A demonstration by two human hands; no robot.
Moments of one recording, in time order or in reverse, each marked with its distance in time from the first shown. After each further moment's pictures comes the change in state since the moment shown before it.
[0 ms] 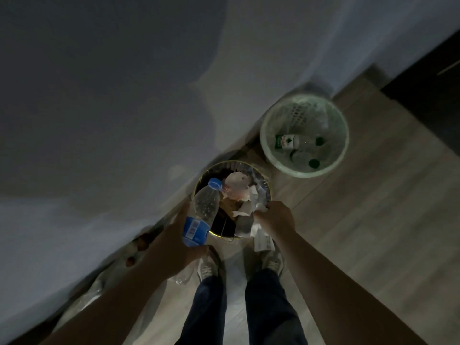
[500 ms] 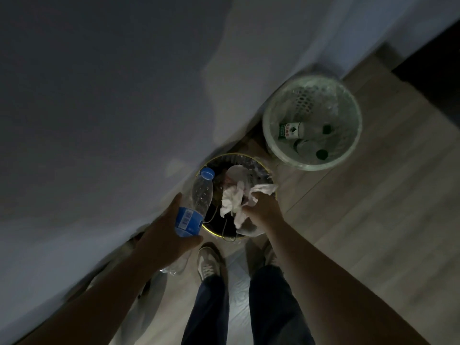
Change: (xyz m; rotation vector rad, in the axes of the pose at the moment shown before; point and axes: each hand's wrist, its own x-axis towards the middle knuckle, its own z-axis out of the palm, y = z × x) left_hand 0.053 -0.037 0.002 -0.001 -0.036 -0.033; right_hand 0.045 -0.011 0.043 -0.042 -0.085 -0.086
